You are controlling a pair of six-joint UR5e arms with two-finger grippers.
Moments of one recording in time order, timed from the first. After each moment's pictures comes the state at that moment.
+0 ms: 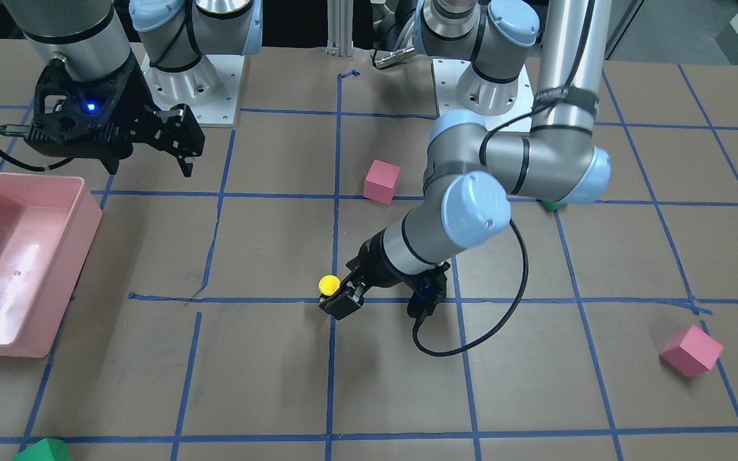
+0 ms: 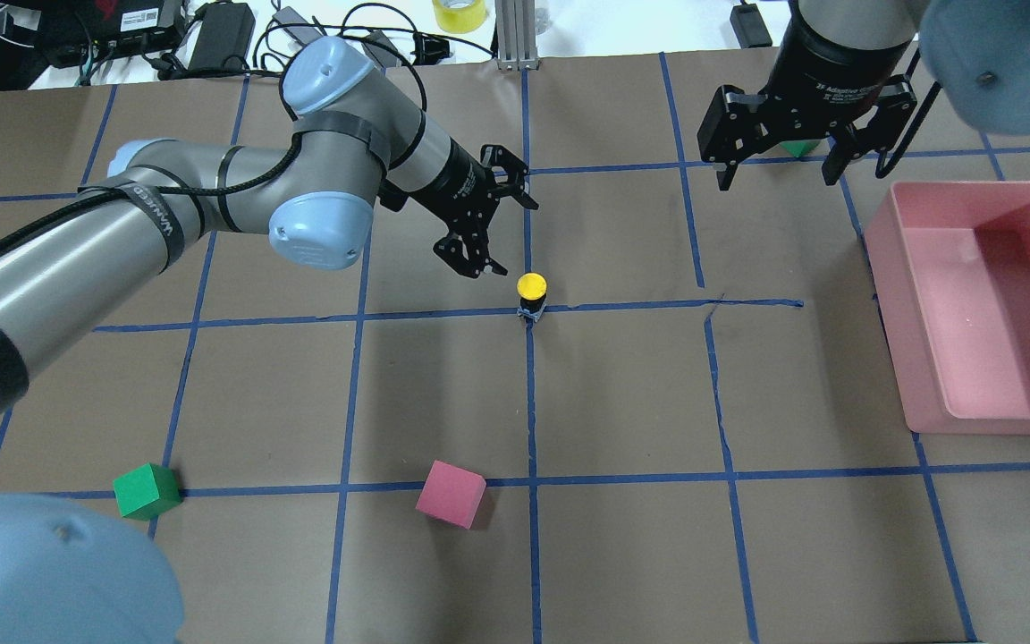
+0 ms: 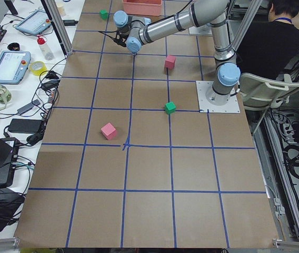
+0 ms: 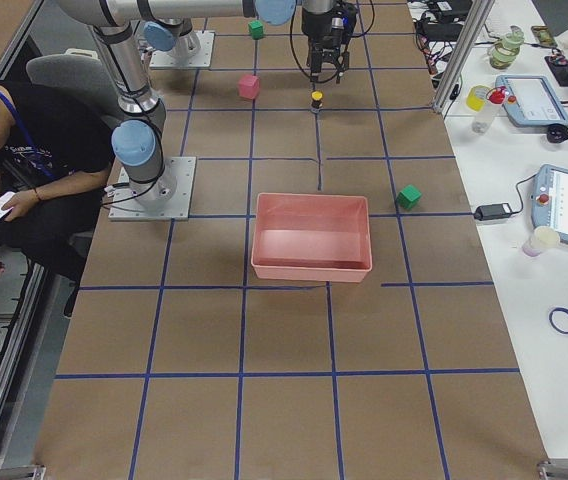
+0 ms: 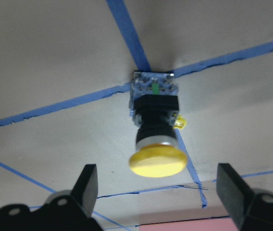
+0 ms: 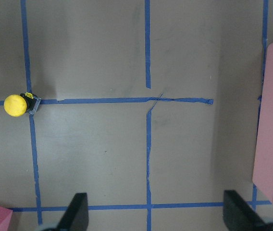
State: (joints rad) left arm -1.73 -1.98 -1.64 -0.98 1.07 -1.17; right arm 1.60 -1.53 1.51 -1.56 -1.59 0.04
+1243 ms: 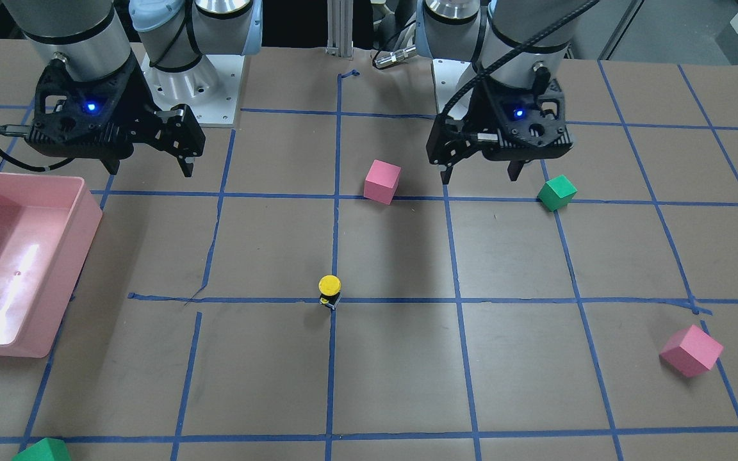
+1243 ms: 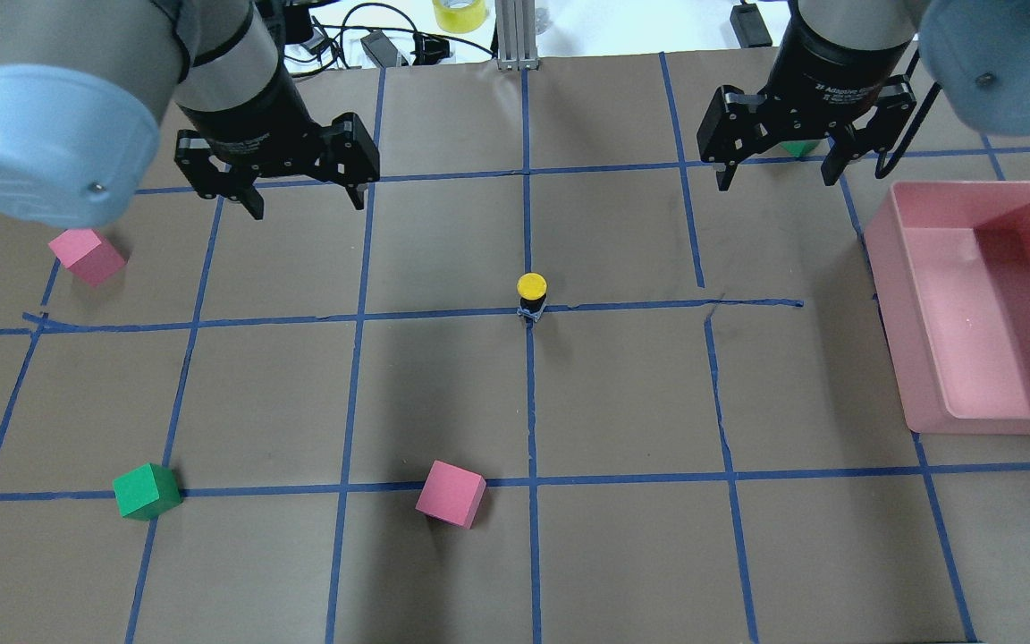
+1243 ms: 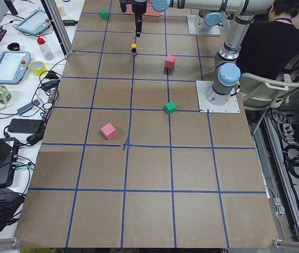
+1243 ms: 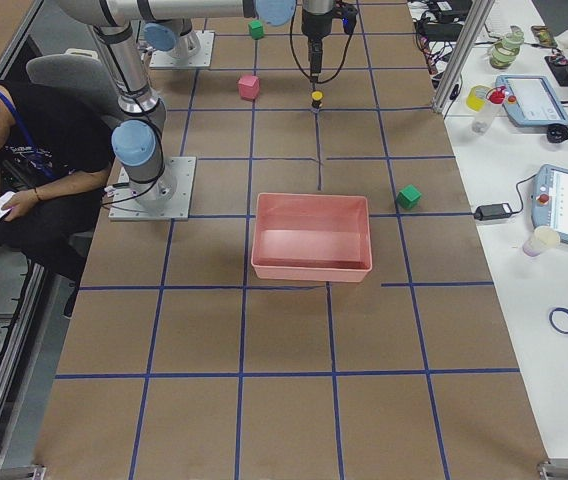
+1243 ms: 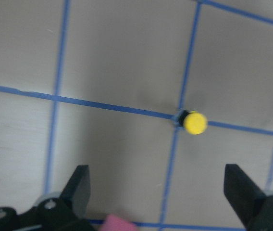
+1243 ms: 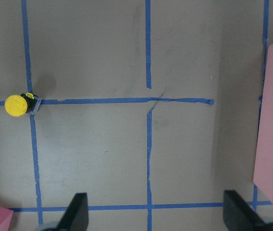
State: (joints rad) left arm -1.67 -1.61 -1.52 -1.56 1.60 -0.18; right arm 1.60 -1.53 1.51 -1.57 -1.59 0.04
